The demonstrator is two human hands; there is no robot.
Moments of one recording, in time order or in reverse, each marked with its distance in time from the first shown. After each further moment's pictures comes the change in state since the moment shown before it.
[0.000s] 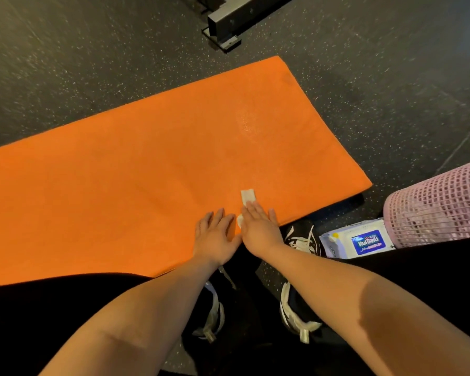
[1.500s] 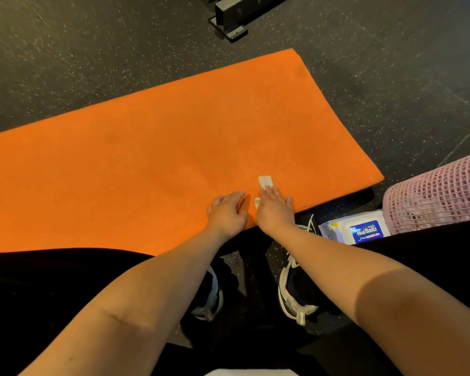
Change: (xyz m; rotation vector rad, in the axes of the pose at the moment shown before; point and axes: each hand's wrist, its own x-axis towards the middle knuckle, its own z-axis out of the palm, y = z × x) left_hand 0.016 0.027 -0.008 -0.269 0.038 -0.006; right_hand 0.000 0.021 -0.012 0.039 0.095 0.158
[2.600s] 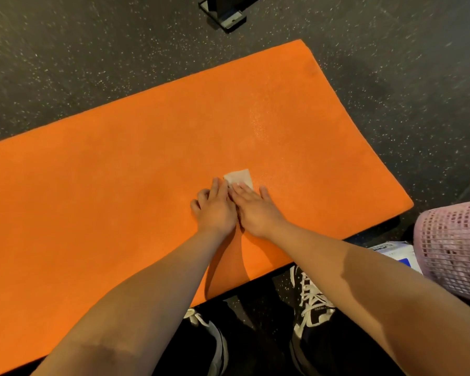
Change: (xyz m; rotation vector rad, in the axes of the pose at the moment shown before) left_hand 0.115 -0.011 -0.025 0.247 0.089 -0.171; right_hand 0.121 -0.028 -0.004 -0.061 -0.099 -0.393
